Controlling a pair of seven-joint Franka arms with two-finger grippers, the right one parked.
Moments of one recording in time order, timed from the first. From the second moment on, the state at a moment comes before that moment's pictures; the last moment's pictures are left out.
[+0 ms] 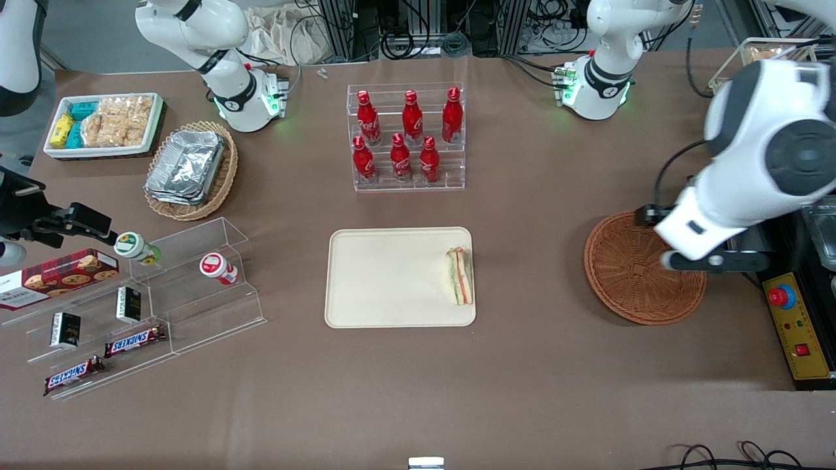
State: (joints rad) arm 0.27 0.27 -0.54 -1.46 0.26 1.45 -0.20
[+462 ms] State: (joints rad) arm 0.33 0.26 -0.54 -1.46 0.28 1.44 -0.19
